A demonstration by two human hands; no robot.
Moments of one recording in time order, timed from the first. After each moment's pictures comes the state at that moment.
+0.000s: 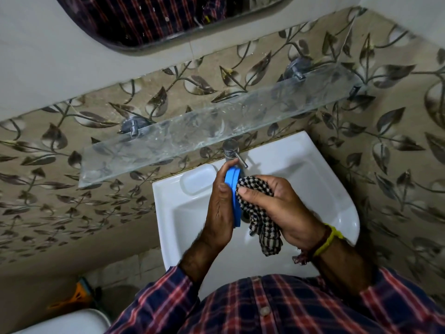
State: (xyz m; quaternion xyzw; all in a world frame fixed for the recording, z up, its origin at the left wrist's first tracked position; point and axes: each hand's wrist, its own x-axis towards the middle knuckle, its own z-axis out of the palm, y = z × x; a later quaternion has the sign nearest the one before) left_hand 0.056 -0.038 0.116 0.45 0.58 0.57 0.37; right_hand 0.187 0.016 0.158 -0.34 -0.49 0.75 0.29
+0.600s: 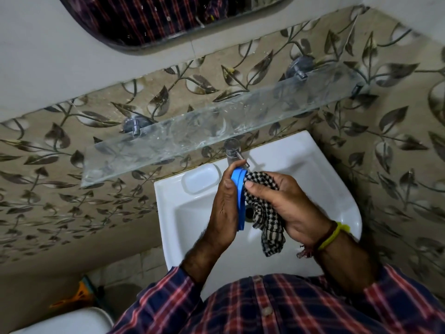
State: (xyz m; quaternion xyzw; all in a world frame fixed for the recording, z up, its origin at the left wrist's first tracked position) left_hand 0.057 -0.034 0.113 0.46 0.55 0.57 0.40; right_hand 0.190 0.023 0.156 -0.36 -0.43 0.78 0.28
